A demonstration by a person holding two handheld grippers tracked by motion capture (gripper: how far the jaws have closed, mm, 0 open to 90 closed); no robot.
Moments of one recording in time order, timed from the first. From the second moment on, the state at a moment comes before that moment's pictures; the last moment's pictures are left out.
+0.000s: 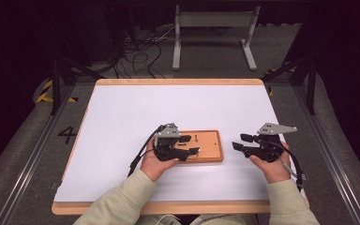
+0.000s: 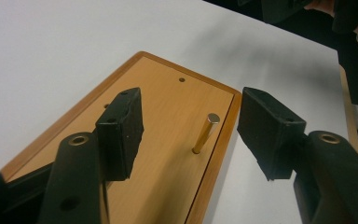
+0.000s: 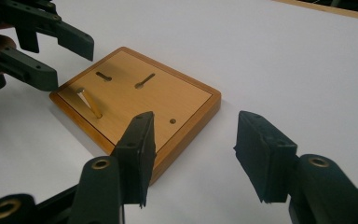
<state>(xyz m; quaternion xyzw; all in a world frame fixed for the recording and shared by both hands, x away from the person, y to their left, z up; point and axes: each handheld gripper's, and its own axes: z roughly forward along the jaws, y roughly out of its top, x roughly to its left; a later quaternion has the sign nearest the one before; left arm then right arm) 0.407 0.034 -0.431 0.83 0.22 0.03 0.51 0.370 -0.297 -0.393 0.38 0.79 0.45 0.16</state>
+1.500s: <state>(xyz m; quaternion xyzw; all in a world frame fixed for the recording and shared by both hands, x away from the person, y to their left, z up) 0.377 0.006 -0.452 0.88 0.01 0.21 0.42 0.367 -0.299 -0.395 0.38 0.80 0.44 0.16</state>
